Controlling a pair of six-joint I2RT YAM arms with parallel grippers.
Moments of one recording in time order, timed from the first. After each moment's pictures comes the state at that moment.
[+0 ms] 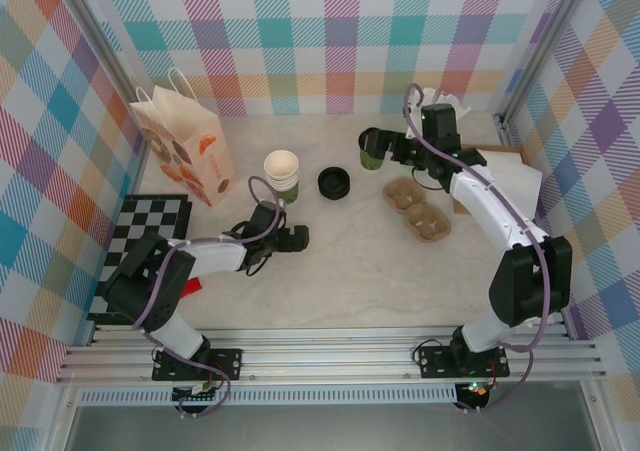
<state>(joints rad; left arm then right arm) -0.53 1.58 0.66 0.08 -0.08 -0.47 0.30 1.59 1.40 -0.42 -0.28 0.37</state>
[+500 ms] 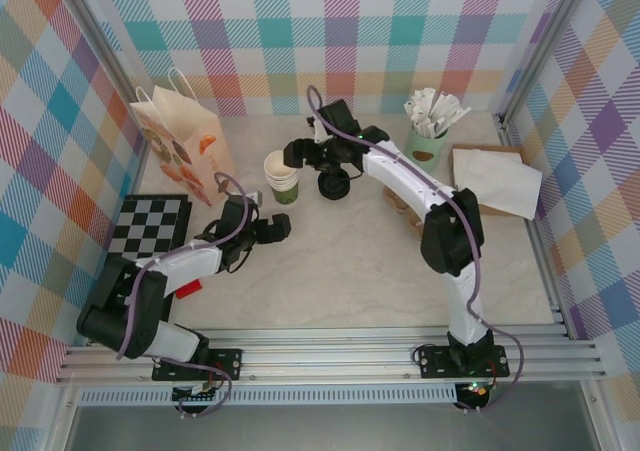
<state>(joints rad) -0.38 1.45 0.61 0.10 0.04 -0.44 0.62 2.14 2.01 -0.66 -0.31 0.56</state>
